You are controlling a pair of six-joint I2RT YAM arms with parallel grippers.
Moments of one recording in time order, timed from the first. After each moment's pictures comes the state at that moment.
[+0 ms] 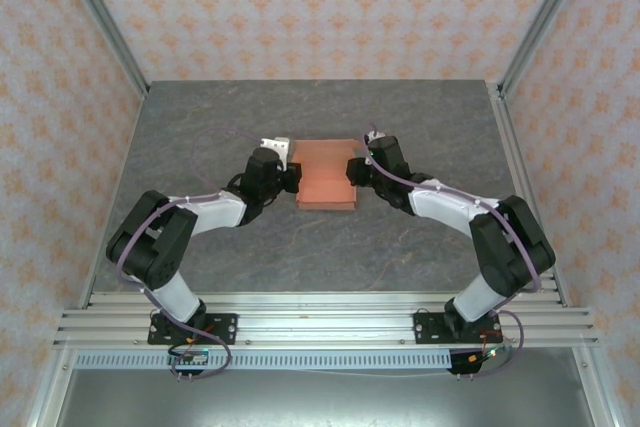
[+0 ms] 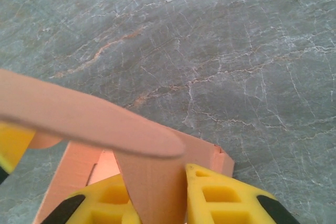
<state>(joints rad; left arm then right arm) -0.45 1.66 0.76 0.38 0.02 -0.36 0.53 1.58 0.88 0.06 -0.04 0.51</state>
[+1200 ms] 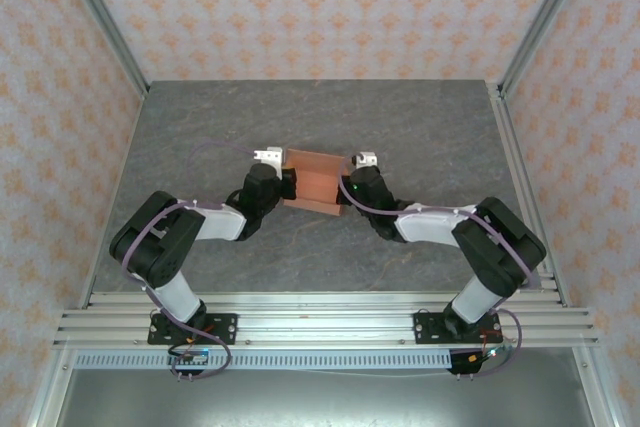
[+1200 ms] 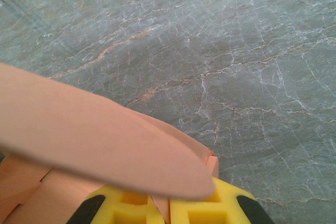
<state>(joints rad) -0.48 1.68 0.61 0.64 -0.12 -0.39 0.72 1.62 0.71 0.37 0.23 0.55</state>
